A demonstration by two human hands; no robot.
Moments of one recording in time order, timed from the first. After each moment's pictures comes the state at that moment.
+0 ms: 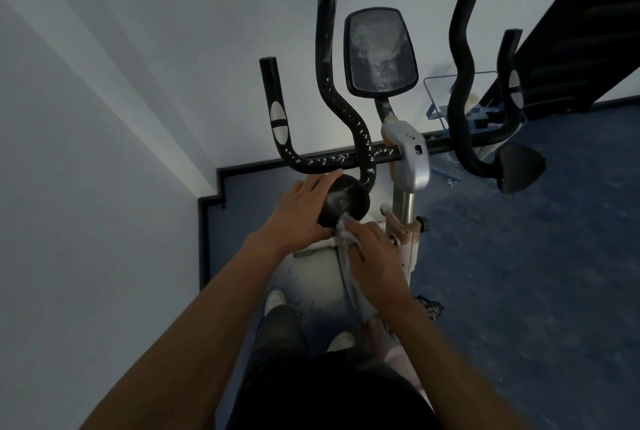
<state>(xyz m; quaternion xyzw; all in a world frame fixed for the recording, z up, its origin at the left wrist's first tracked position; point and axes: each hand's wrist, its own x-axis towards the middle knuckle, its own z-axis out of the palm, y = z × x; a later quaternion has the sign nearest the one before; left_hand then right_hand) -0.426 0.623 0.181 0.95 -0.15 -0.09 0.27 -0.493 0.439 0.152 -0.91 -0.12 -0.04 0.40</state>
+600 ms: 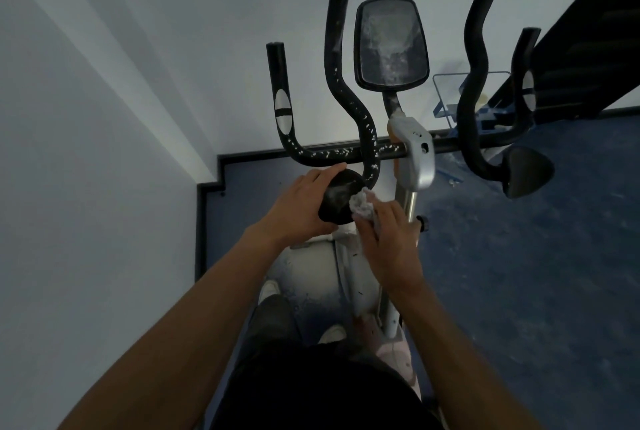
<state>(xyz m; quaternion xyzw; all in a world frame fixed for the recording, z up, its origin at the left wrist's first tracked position) -0.426 0.621 0.182 0.93 -0.13 -0.09 0.32 -0.467 0.424 0.166 -0.92 -0.12 -0.14 0.35</state>
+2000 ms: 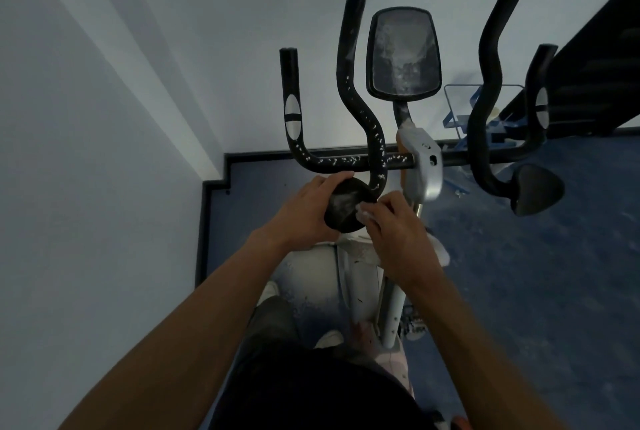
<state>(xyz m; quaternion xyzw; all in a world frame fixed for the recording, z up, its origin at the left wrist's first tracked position) -0.425 0.618 0.186 0.91 -0.10 -0.12 0.38 -0.441 0.410 0.190 -0.92 -0.28 -0.10 0.25</state>
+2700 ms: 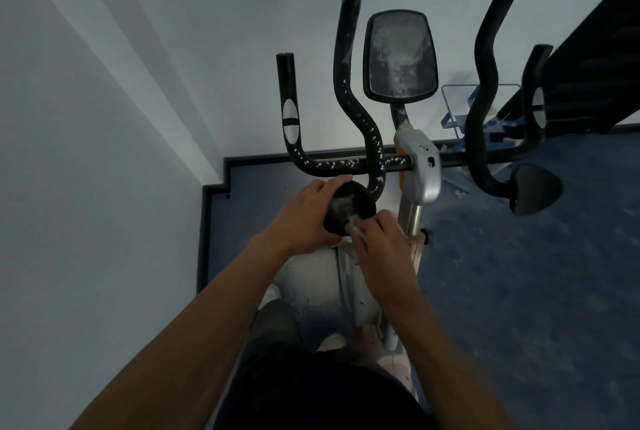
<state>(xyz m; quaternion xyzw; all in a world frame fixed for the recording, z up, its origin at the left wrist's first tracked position) -0.425 0.617 0.186 0.93 -0.10 -0.11 0.34 -0.463 0.434 0.171 -0.94 -0.19 -0.12 0.27</state>
